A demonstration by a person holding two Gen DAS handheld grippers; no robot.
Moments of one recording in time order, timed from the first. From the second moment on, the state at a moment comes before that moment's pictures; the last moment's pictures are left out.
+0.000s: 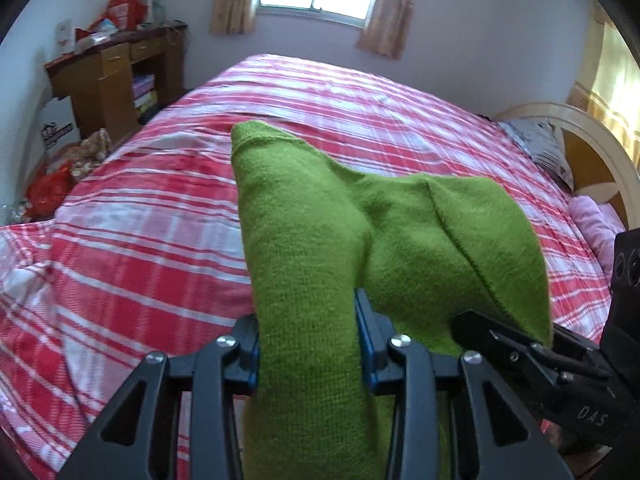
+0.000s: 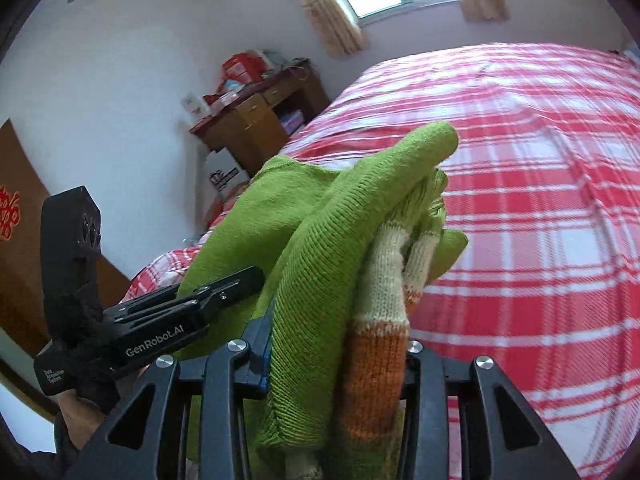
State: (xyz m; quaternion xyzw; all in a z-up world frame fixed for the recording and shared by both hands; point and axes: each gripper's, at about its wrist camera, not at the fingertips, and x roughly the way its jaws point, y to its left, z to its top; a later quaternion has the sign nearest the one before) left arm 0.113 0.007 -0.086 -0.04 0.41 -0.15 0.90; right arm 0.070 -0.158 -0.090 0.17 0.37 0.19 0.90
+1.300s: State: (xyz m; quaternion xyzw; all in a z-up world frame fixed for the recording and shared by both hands) left arm 0.256 0.160 -0.139 -0.04 0.39 0.09 0.92; right arm 0.307 0.036 -0.145 0.06 0.36 0.30 0.88
